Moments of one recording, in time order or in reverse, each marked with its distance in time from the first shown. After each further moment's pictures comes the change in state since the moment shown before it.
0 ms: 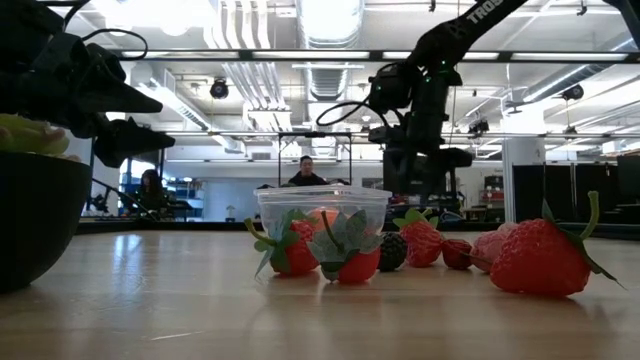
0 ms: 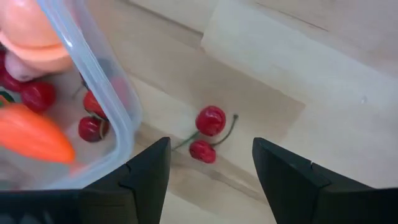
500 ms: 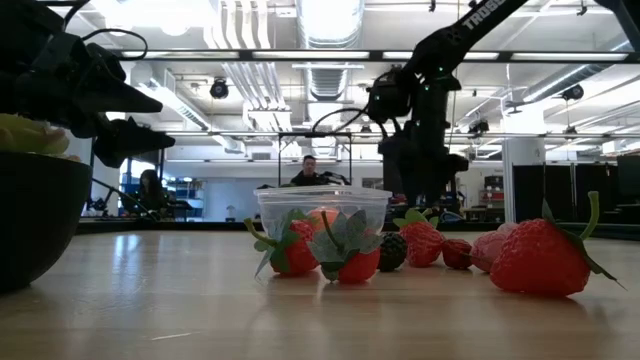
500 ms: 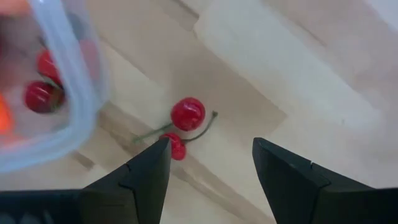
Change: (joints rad) left arm 0.000 -0.001 0.000 0.000 0.000 0.000; right arm 0.016 0.024 -0.015 -0.017 0.070 -0.214
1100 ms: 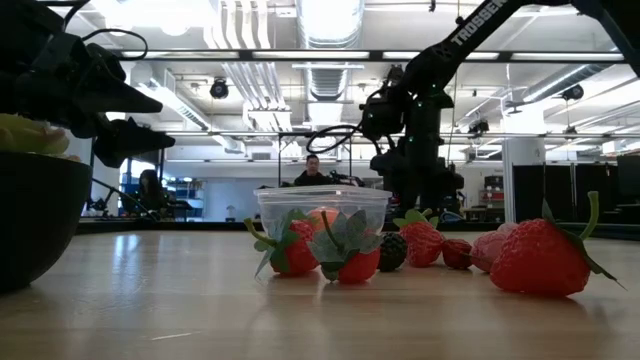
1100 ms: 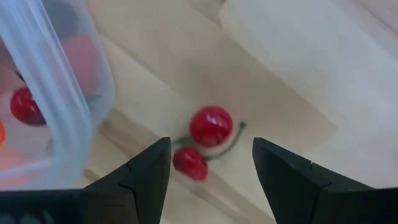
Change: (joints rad) left arm 0.000 0.001 0.000 0.000 0.000 0.000; right arm 0.006 0.091 -0.003 0.049 -0.074 0.021
